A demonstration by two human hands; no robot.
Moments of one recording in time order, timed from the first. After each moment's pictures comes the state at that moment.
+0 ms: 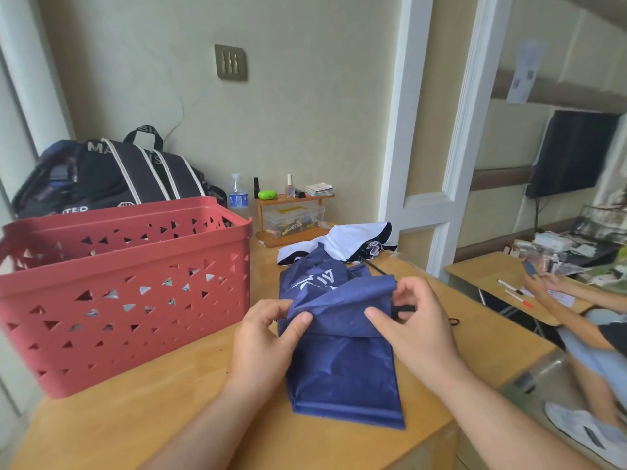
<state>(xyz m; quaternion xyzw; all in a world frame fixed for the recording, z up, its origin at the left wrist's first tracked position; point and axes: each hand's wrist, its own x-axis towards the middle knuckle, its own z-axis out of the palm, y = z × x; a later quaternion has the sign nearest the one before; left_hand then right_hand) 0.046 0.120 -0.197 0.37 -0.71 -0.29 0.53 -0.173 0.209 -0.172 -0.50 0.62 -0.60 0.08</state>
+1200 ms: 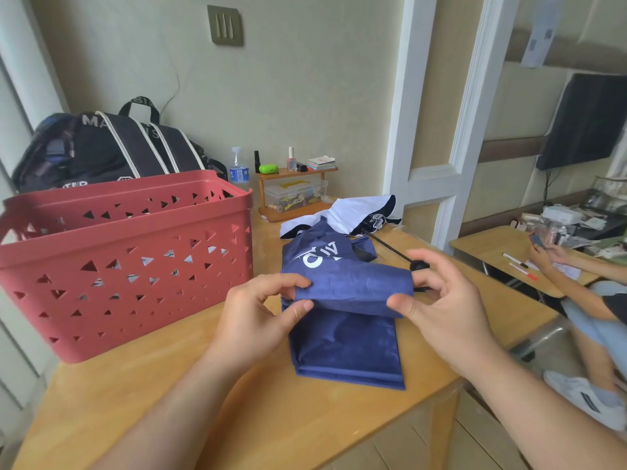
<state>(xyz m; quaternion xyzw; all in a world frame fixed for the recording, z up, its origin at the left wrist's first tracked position) 0.073 0.129 -0.184 0.28 -0.79 -0.21 0.50 -0.184 0.246 -0.172 -0.53 0.57 -0.62 0.14</state>
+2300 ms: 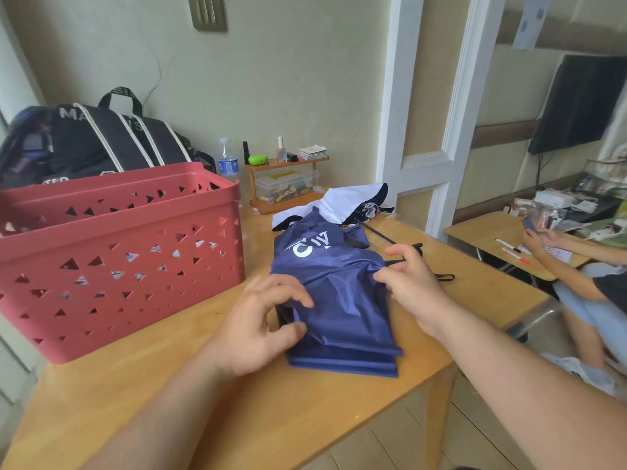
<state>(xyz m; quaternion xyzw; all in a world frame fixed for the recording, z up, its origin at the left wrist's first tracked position) 0.076 0.119 -0.198 0.21 -0.89 -0.21 0.35 -0.205 0.182 -0.187 -0.40 0.68 -0.55 0.28</state>
